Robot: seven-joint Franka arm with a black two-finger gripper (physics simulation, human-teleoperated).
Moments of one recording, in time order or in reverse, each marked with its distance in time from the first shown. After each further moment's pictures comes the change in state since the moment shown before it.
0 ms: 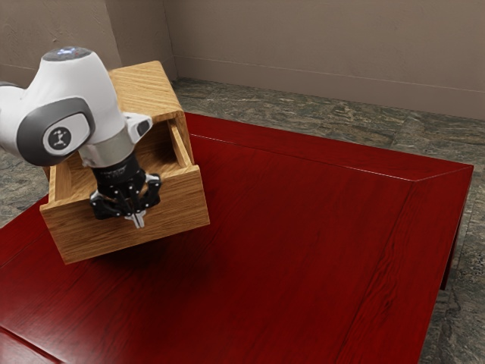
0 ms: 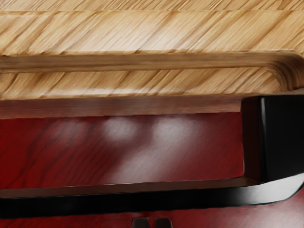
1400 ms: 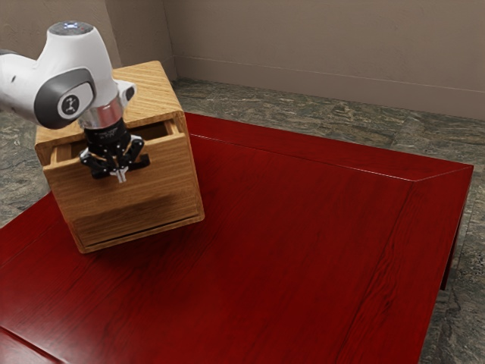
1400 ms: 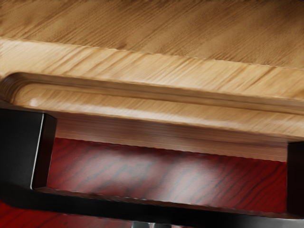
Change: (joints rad) arm 0.094 0.262 0.115 0.258 0.183 0.042 -0.007
